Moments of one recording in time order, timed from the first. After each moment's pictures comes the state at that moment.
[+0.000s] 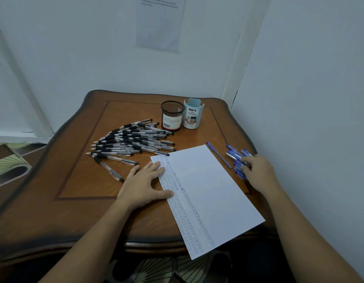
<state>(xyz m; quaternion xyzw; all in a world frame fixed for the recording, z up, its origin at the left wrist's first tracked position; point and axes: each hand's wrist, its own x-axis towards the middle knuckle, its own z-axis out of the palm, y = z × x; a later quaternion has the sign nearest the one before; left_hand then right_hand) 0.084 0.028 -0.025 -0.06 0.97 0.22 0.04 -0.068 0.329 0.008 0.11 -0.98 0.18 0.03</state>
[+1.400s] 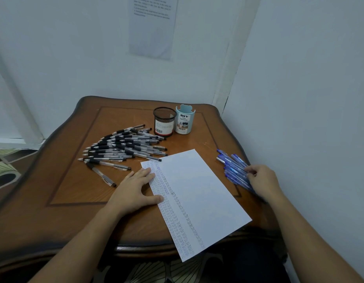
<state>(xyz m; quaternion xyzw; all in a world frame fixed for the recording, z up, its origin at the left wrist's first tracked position) 0.092 0.029 -0.017 -0.06 0.96 0.26 0.03 -0.067 0.364 0.009 0.02 -0.97 0.25 0.02</state>
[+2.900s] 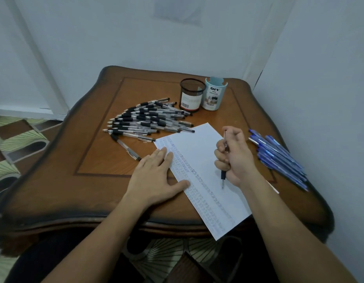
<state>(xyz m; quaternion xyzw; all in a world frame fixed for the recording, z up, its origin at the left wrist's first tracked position) 0.121 0.036 -0.033 -0.10 0.99 0.11 -0.01 0.002 0.212 0.020 0.03 -0.59 0.78 -0.21</state>
